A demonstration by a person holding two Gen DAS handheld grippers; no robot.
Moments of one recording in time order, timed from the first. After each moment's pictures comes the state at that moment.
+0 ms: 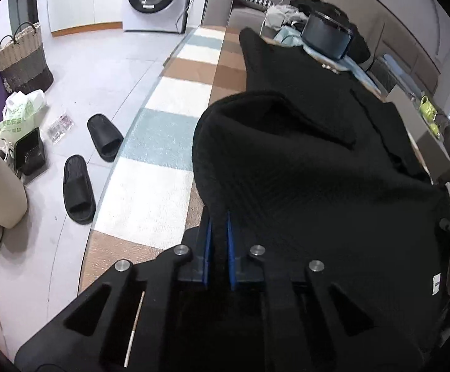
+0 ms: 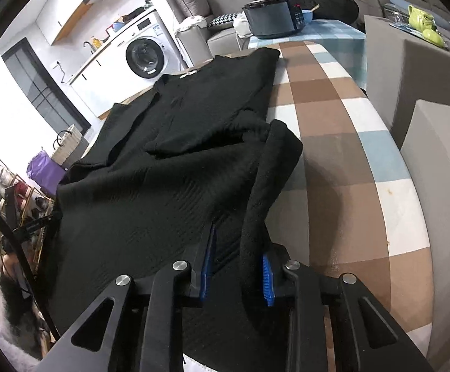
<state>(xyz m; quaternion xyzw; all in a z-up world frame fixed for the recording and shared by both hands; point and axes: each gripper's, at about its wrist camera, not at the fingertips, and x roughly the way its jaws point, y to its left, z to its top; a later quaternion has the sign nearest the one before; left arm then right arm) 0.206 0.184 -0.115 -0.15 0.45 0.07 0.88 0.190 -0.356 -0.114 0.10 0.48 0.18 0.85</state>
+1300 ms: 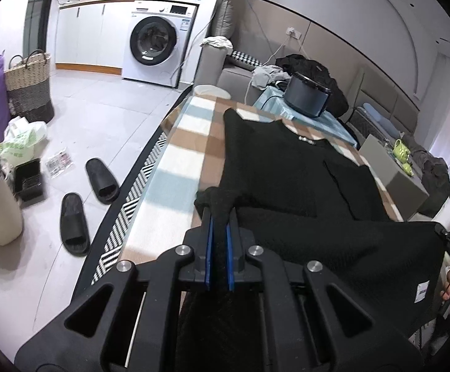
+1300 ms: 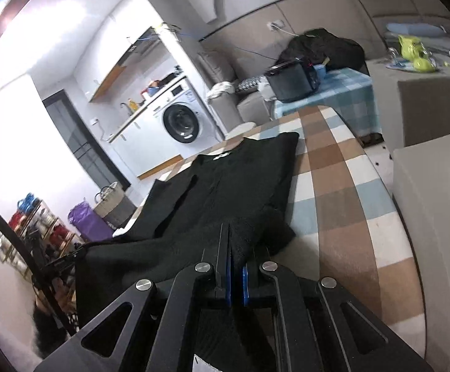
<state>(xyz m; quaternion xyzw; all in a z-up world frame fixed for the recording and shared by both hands) 0.119 0.185 -0.031 -0.17 0.31 0.06 0.93 0.155 -0.389 -0.058 0.21 0.33 0.22 0.90</state>
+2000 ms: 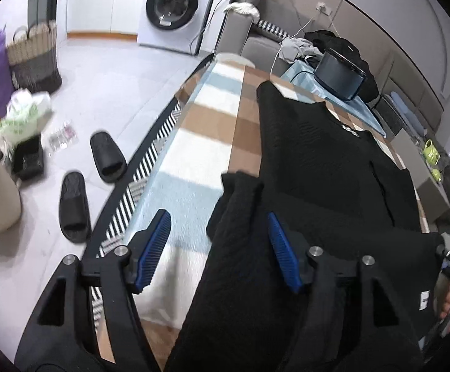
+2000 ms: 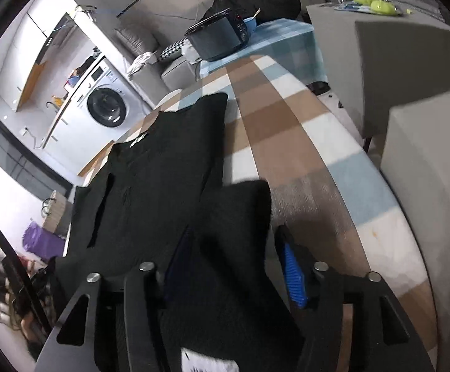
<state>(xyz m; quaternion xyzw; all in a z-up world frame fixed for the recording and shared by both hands) 0.235 0.223 -0.096 -0.21 0.40 0.10 0.89 0.241 -0.387 -0.114 0.21 0.46 0.10 0.86</state>
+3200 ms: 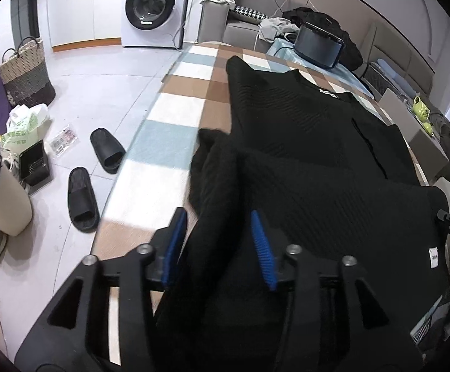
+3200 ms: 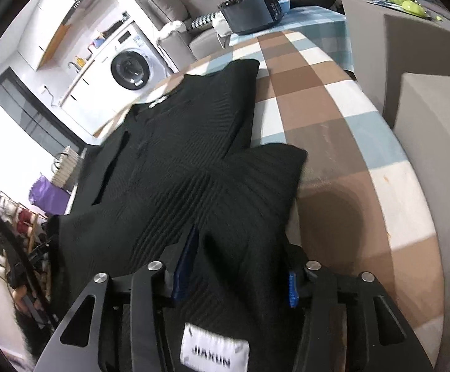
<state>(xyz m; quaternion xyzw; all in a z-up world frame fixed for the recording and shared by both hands) 0.157 0.168 -0.088 -0.14 0.42 0.07 0.89 0.210 -0.376 -0.123 0.17 0.48 0.17 0.85</state>
